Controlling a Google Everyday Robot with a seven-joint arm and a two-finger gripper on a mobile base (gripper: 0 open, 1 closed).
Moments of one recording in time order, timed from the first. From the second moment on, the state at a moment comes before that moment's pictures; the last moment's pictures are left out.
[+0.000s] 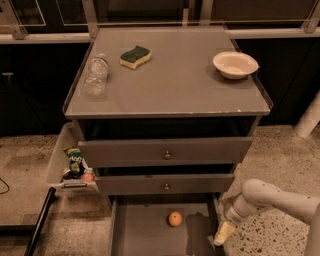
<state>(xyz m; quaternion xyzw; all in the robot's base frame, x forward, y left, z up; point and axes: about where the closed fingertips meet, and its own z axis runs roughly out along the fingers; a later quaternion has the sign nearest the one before) 0.471 -0.261 0.330 -0.54 0.82 0.16 0.12</state>
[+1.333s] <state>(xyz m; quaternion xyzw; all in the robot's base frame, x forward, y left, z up) 0.475 -0.207 0.255 -0.55 0.77 0.21 0.23</state>
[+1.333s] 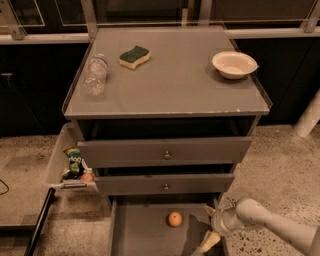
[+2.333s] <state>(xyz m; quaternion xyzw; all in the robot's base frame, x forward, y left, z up) 0.502 -0.178 0.203 -0.55 0.73 0.26 0.31</state>
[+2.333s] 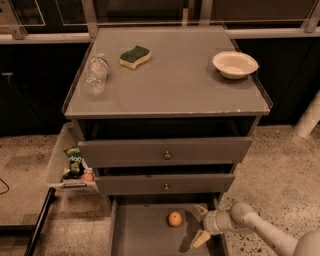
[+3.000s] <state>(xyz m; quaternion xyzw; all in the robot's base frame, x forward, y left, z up) 0.533 -0.135 0.160 -0.56 0.68 0.30 0.36</state>
